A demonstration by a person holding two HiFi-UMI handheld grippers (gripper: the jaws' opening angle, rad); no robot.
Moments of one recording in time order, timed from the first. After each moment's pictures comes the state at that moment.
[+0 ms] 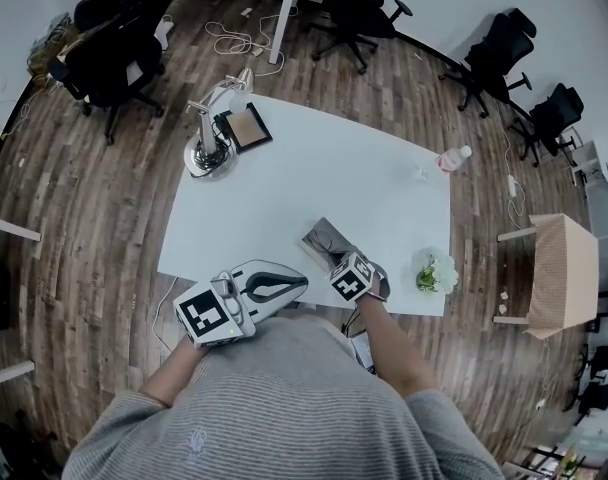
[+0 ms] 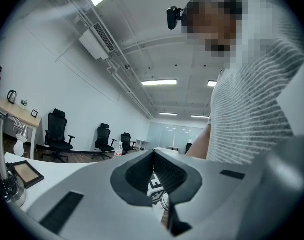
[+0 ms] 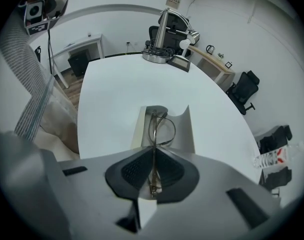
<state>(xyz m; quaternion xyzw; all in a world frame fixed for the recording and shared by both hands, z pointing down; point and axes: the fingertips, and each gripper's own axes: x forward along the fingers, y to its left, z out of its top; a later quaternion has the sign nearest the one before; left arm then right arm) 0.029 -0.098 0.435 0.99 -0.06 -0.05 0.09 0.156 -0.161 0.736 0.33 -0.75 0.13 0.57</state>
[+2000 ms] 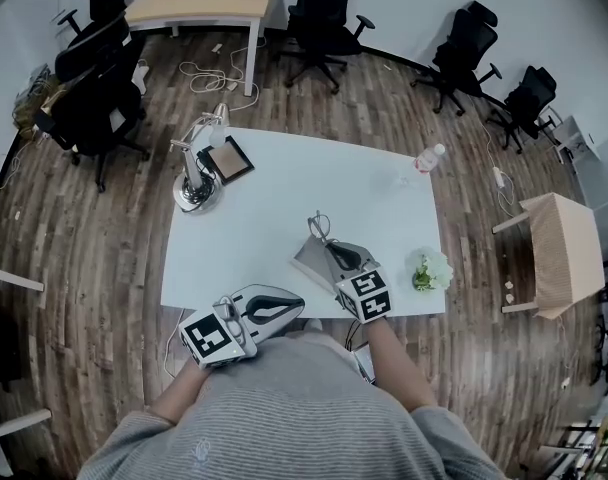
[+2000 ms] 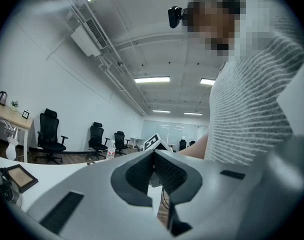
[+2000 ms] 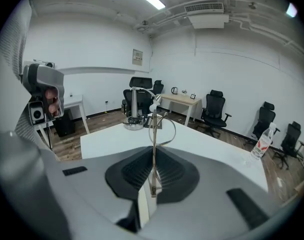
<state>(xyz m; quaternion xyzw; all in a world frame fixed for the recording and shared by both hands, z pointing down) 0.034 -0.078 0.435 1.00 -0.02 -0.04 0.07 0.132 -0.195 0.572 0.49 -0.82 0.12 0.27</state>
